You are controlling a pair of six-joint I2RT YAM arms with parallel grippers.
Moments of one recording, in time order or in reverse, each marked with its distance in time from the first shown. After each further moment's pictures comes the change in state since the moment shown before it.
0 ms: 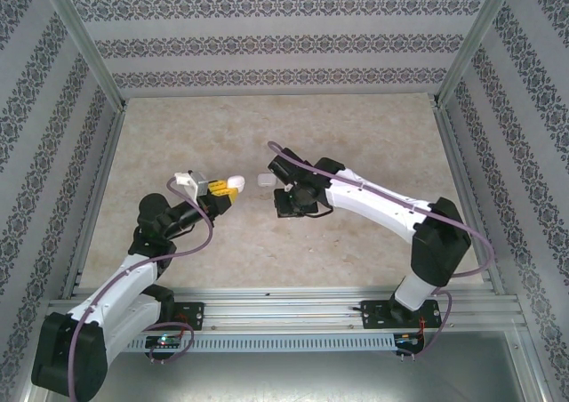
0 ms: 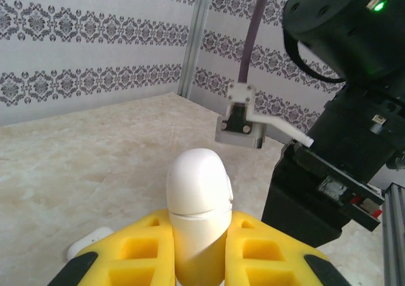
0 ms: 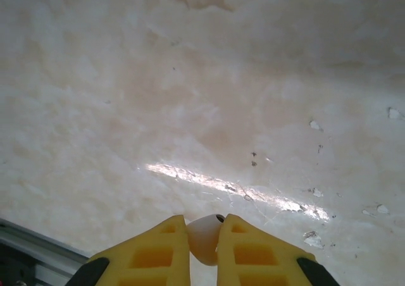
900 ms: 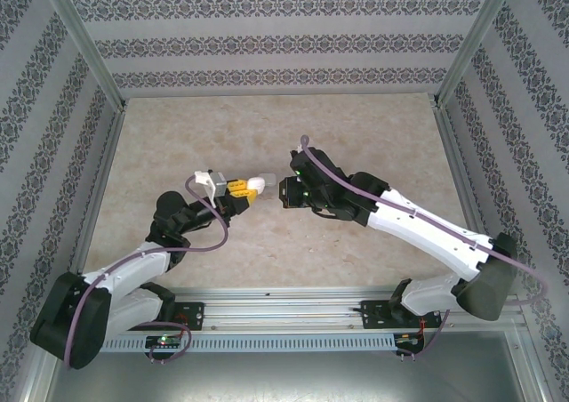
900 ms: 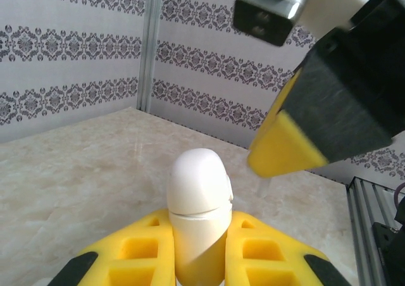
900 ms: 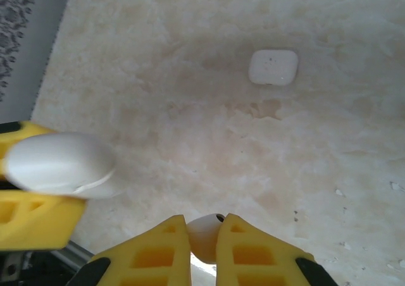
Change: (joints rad) left arm -0.159 0.216 0.020 0.274 -0.026 -0.004; right arm 0.066 -0.311 -0.107 0.216 0.146 0.052
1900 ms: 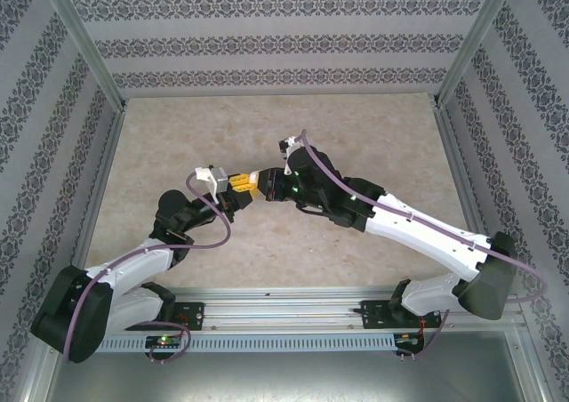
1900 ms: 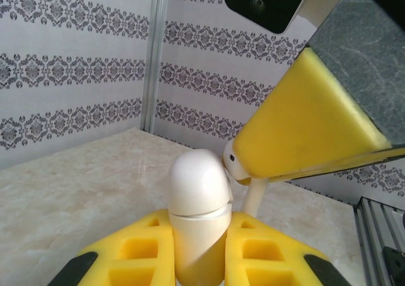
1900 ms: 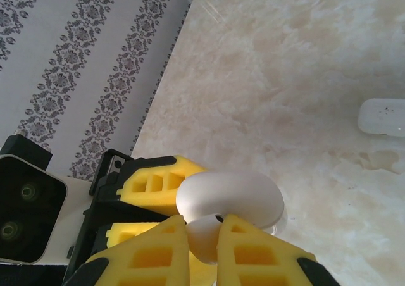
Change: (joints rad) left arm -0.037 0.022 0.031 0.060 -0.062 -0.024; right arm 0.048 0.014 -0.018 0.304 -0.056 0.065
